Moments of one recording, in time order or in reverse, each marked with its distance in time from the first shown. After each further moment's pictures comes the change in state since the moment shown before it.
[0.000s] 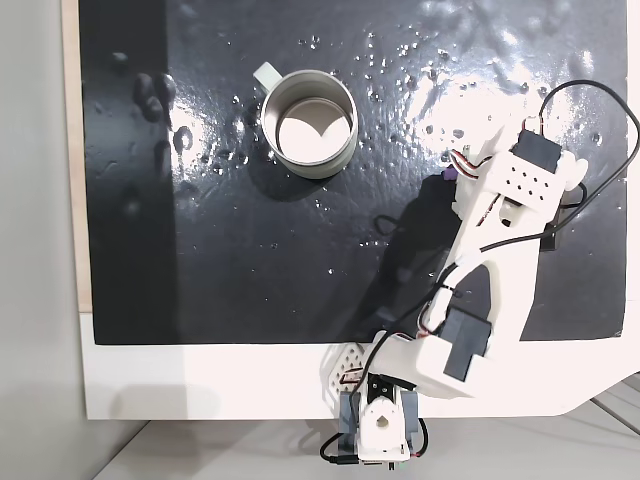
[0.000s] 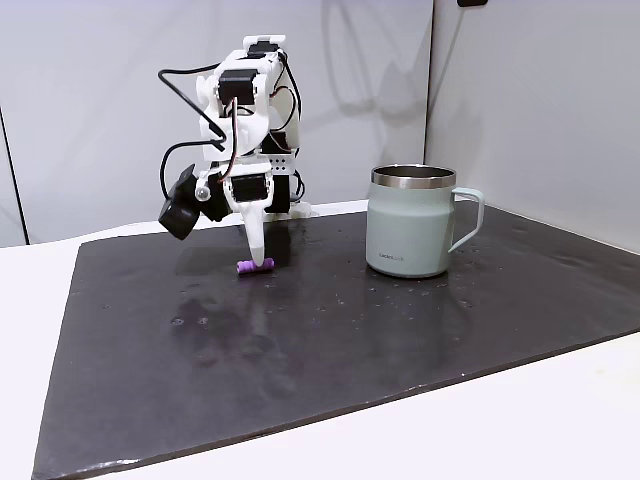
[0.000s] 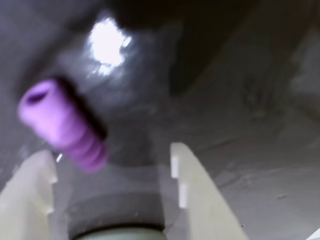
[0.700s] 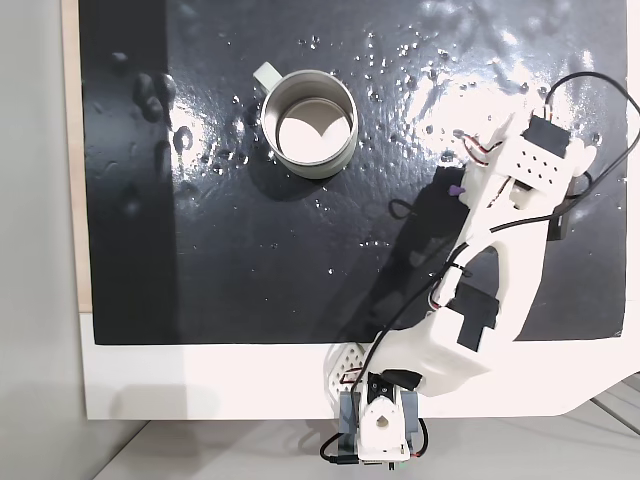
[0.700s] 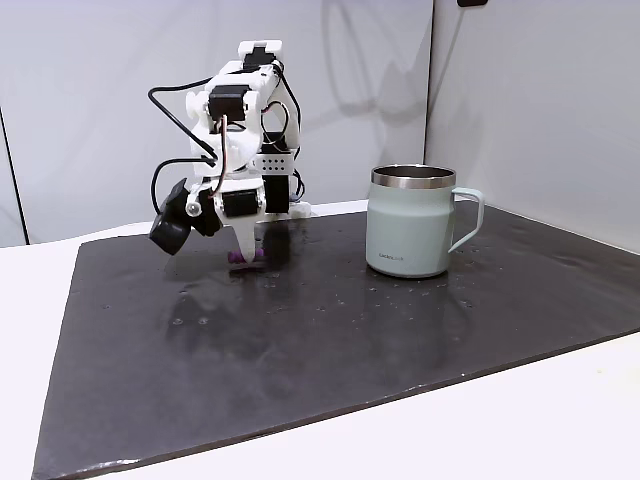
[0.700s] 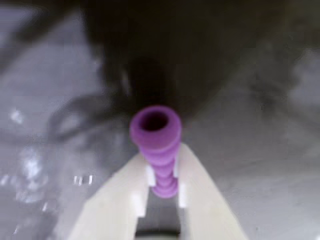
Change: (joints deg) arm 1.1 -6.9 -12.2 4.4 0.1
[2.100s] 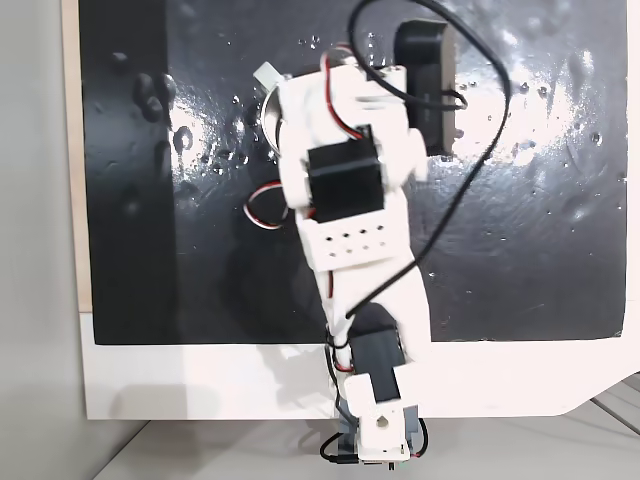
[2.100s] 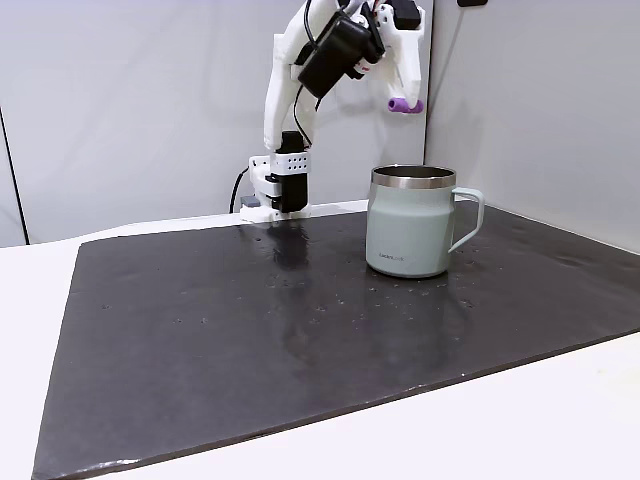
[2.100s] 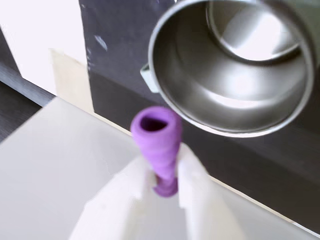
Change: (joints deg) arm -38.9 16.6 -32.5 10.9 14.4
